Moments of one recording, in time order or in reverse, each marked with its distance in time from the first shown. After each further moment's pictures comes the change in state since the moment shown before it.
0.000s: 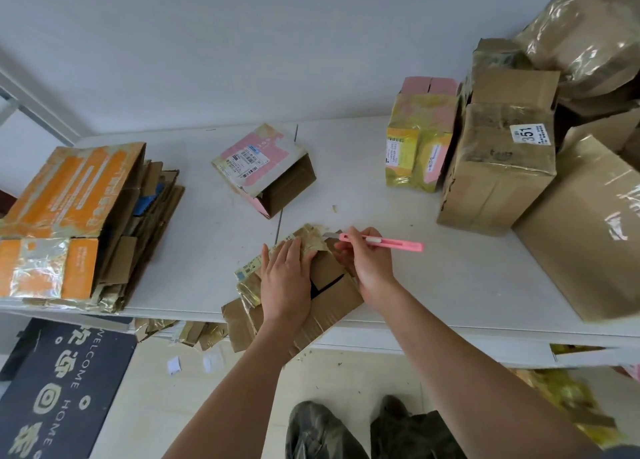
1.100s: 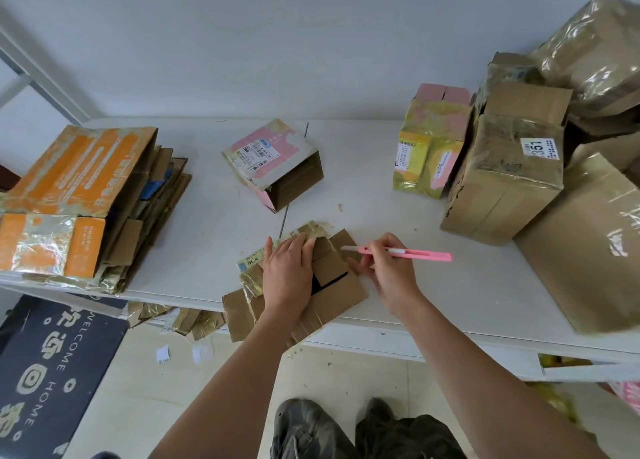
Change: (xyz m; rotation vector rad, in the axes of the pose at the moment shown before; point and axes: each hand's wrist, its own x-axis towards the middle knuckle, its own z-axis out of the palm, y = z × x) left_hand 0.003 0.001 -0.002 -0.134 0.043 -0.034; right_hand -0.013 -0.011 -0.032 -0.171 -0.092 -0.095
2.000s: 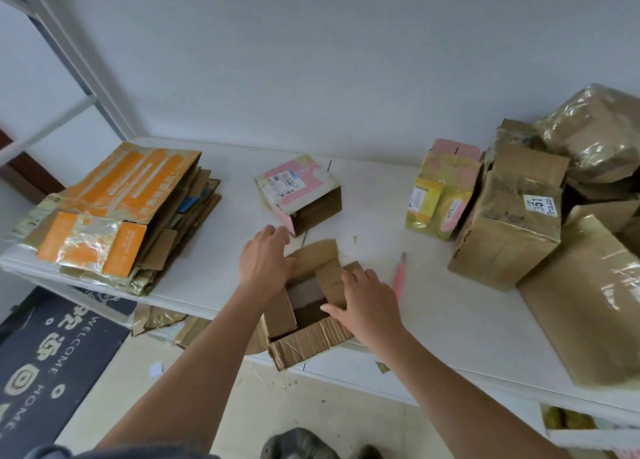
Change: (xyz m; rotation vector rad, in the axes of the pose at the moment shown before) left_hand 0.035 -0.010 -0.083 0.214 -0.054 -0.064; right_hand -0.030 -0.007 0.035 -1.733 -0.188 -0.676
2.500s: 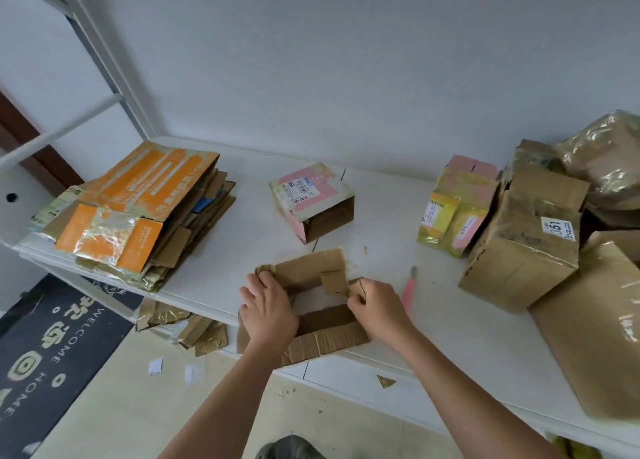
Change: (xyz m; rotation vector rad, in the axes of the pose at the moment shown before) left_hand -0.049 -0.008 0.040 0.020 -0.122 -0.428; right_hand 0.015 0.006 -0.012 0.532 -0.155 0.162
